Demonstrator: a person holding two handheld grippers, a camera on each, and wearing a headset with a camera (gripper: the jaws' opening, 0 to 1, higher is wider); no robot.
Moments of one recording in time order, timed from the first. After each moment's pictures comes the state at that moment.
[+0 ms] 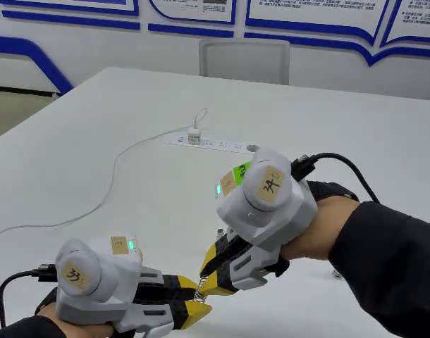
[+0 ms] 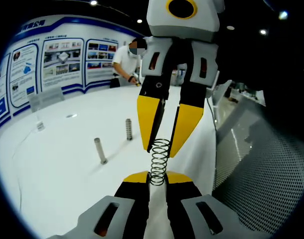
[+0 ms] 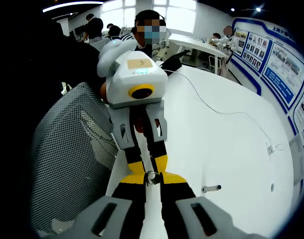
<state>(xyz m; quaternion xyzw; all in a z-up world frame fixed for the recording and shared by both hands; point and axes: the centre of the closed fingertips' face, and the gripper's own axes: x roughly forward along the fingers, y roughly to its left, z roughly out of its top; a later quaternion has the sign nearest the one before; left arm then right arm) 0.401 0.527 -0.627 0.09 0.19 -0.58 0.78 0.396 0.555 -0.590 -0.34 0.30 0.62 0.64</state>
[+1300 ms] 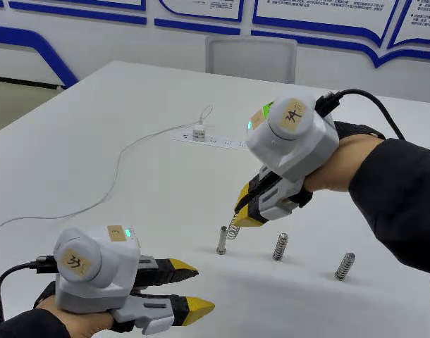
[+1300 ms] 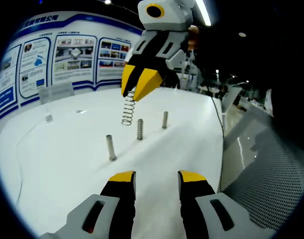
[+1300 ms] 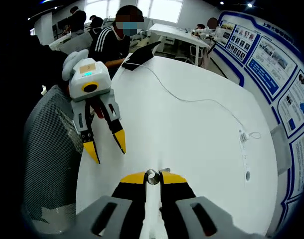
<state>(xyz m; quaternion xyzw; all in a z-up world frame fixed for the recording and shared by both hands) 0.414 0.536 -0.624 0.06 0.20 -0.55 0.81 0.484 0.513 -0.556 -0.38 0.32 0.54 0.68</state>
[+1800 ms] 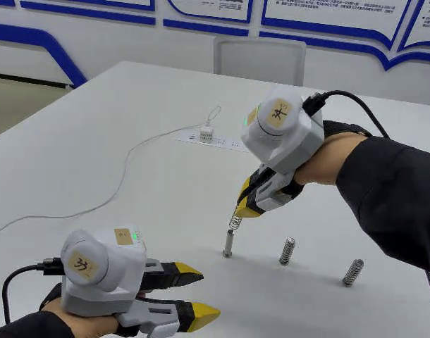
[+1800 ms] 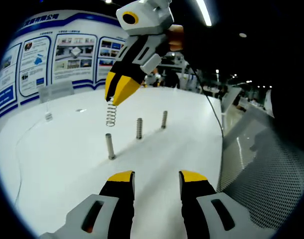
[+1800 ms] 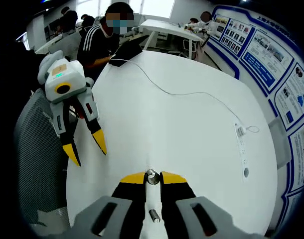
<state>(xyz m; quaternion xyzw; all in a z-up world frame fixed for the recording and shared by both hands) 0.412 0.537 -0.625 0.06 0.21 -0.55 0.81 0.516 0.515 -0.574 -0.38 0.34 0.52 0.69</state>
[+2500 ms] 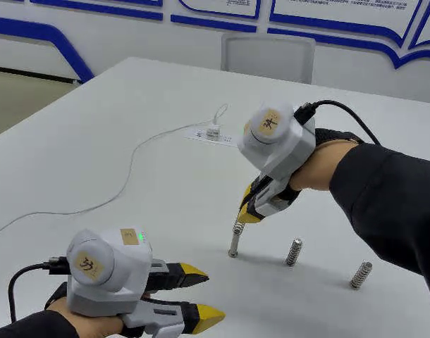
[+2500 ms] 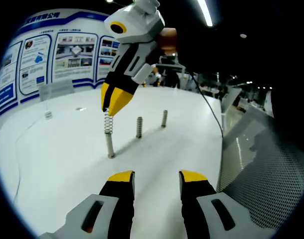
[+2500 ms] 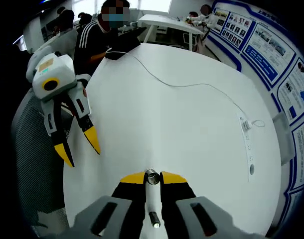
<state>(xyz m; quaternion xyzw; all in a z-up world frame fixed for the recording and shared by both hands) 0.411 0.537 -0.627 0.06 0.21 -0.55 0.81 0.521 0.518 -0.594 -0.38 0.37 0.51 0.68</state>
